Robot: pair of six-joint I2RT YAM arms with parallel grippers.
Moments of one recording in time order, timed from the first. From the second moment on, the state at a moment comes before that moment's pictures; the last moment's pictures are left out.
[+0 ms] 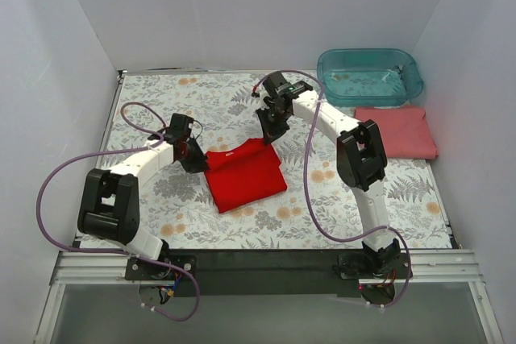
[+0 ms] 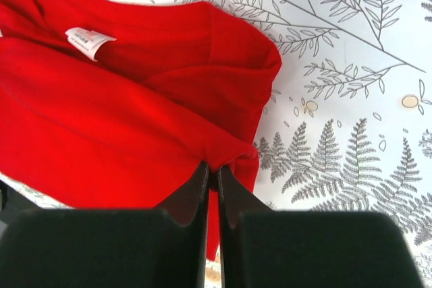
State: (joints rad) left arm -0.23 1.53 0.93 -0.52 0.10 -0.76; right arm 0.60 2.20 1.96 -0.95 -0.31 0.13
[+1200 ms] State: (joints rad) left arm -0.14 1.64 0.80 -0.12 0.35 -0.79; right arm 0.53 2.18 1.38 0.10 -0.89 0.42
